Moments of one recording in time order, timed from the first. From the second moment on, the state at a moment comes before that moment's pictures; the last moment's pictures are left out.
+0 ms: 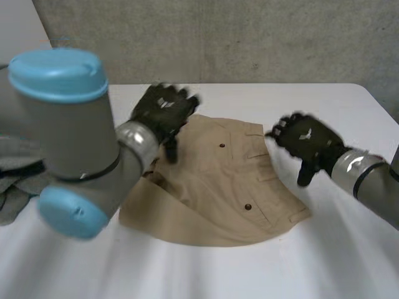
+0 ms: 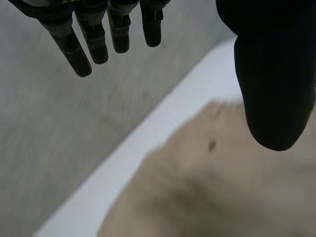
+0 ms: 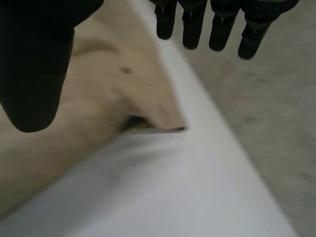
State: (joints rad) left arm 4.04 -2.00 -1.20 3.00 -1.66 3.53; right arm 1.79 -1.24 1.59 0.01 1.13 2.38; left_hand 0.19 0.20 0.21 0.20 0.04; right_hand 0.24 0.23 0.23 0.23 0.06
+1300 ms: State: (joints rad) left arm 4.18 -1.42 -1.33 3.10 -1.59 3.59; right arm 1.84 -1.59 1.41 -0.01 1.27 2.78; left_hand 1.16 1.19 1.19 1.20 0.98; right_hand 1.11 1.17 1.18 1.19 1.01
